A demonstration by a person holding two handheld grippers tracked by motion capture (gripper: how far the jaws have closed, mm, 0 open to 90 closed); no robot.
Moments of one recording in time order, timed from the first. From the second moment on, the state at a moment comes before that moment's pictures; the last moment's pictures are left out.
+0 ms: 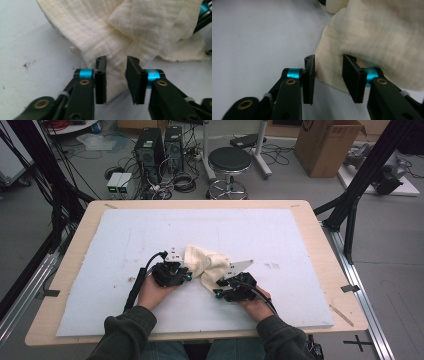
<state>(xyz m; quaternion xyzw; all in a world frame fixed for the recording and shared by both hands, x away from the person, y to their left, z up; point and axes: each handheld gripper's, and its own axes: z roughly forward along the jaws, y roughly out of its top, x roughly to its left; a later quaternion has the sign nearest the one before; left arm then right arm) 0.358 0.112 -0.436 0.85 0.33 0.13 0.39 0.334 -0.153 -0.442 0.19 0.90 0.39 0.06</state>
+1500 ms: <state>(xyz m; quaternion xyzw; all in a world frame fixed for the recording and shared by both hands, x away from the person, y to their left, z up) 0.337 0.074 -0.435 0.88 0.25 0.13 0.38 0.312 -0.231 -0.422 0.20 0.88 0.43 0.07</state>
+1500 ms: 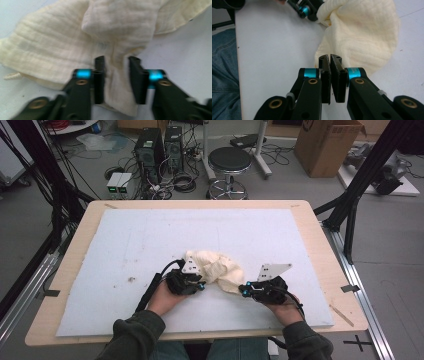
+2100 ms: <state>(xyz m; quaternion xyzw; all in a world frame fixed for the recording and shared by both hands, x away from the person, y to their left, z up) 0.324 0.149 -0.359 0.86 0.24 0.11 0.44 0.301 -0.239 -0.399 0.18 0.86 0.47 0.11</state>
